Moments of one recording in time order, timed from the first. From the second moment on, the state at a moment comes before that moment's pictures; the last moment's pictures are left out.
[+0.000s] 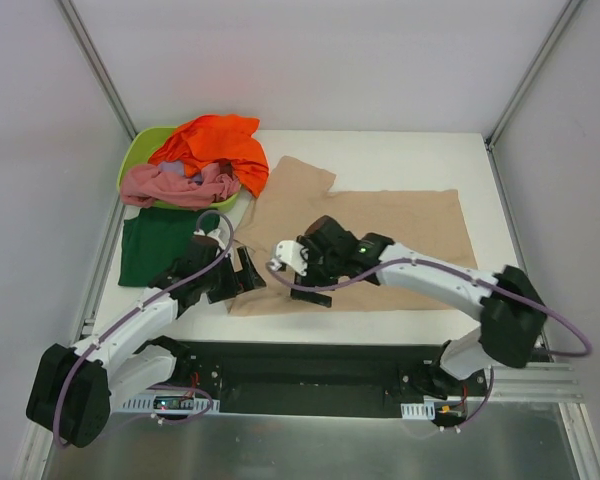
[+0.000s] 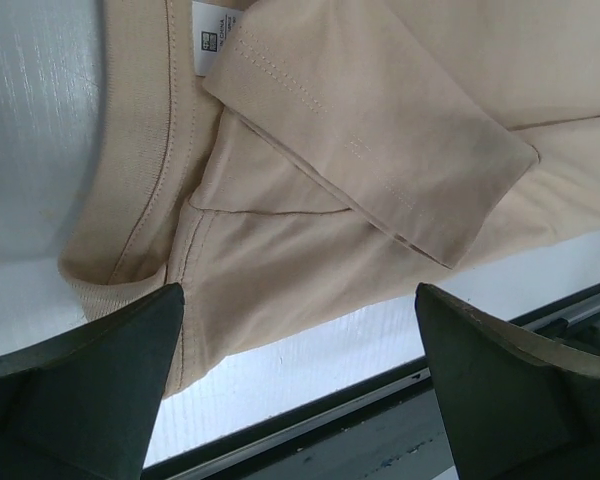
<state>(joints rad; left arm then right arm) -0.40 0.98 0.45 -0.35 0.23 -0.72 0.95 1.43 1.06 -0.55 -0.20 -0.48</state>
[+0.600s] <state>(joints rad) -0.40 1.01 0.41 -0.33 0.24 -0.73 1.03 1.85 1.29 -0.59 -0.24 -0.75</state>
